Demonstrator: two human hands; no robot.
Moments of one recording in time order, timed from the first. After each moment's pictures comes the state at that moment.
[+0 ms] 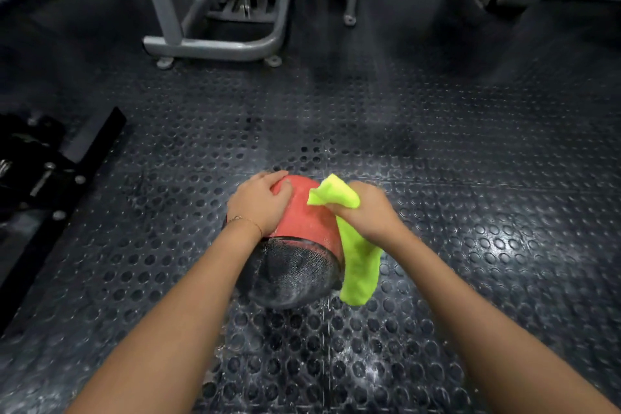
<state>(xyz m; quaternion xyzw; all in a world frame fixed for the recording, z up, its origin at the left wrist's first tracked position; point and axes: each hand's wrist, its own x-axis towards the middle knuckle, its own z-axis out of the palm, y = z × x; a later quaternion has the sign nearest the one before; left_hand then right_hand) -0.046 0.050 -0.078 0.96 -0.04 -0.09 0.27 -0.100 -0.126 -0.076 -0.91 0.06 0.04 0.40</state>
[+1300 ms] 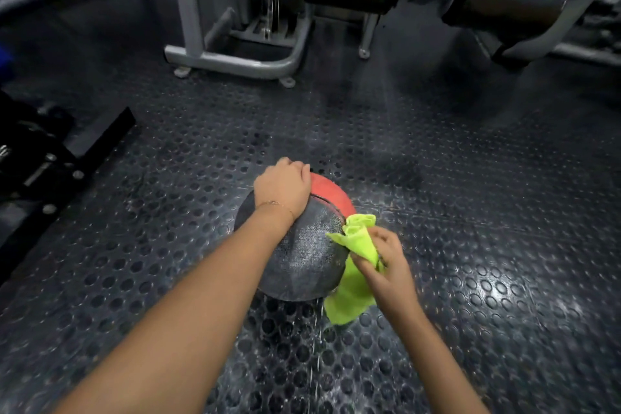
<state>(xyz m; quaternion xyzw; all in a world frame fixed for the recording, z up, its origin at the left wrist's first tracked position) -0.005 0.017 -0.080 0.98 -0.05 0.00 0.21 -0.149 -0.131 -0.114 -0.85 0.07 -0.09 0.51</state>
